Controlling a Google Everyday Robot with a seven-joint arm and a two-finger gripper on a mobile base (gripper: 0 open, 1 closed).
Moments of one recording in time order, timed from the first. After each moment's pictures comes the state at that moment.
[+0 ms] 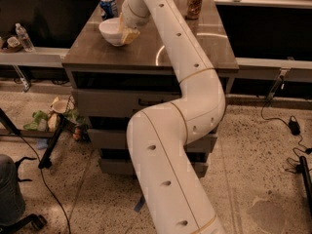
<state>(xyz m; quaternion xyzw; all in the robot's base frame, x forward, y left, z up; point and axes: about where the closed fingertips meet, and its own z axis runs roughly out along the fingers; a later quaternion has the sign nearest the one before) 0.854 0.101 0.866 -0.80 0.50 -0.05 0.33</state>
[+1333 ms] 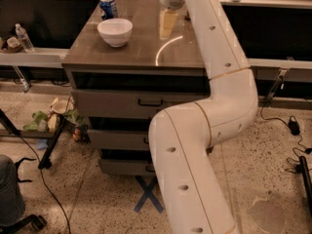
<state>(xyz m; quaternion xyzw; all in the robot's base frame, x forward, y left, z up) 0.864 -0.029 0.941 -0.70 0.60 -0.16 0.34</state>
